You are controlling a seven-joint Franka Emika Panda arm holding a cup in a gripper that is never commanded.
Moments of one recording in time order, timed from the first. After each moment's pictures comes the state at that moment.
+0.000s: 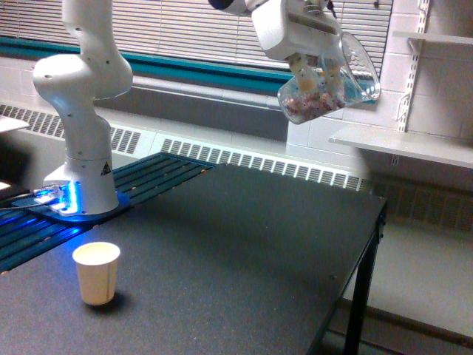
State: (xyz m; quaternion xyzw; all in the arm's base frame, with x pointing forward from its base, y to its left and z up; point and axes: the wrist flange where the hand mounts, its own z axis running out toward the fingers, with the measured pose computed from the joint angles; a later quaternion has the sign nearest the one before) arm 0.596 -0.193 0.509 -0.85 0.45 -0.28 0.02
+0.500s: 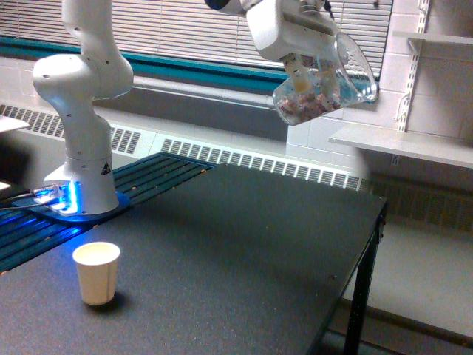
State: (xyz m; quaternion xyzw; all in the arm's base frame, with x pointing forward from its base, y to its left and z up) arm 0.591 -0.205 0.507 -0.84 0.46 -0.28 0.01
